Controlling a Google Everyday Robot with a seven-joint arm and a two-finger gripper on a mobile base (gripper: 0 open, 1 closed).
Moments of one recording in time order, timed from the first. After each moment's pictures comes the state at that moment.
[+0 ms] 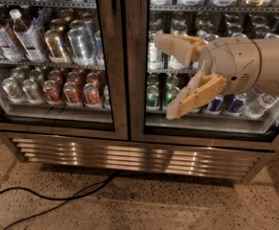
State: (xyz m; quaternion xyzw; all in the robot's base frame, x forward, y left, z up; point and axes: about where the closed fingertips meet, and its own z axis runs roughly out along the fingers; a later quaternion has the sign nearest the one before) arm 0.425 -0.041 1.017 -0.53 0.48 0.48 0.50
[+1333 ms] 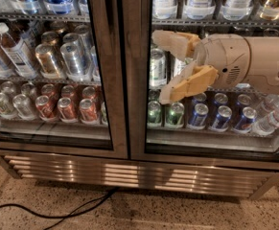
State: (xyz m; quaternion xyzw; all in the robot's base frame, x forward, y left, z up) arm 0.452 -0.037 1.017 -0.50 0.50 0.50 0.51
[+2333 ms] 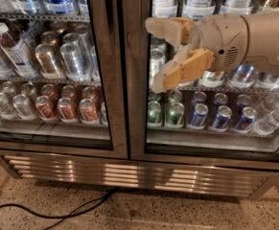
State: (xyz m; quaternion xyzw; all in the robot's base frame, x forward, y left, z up) arm 0.453 -0.023 1.038 -0.53 0.51 0.48 0.49
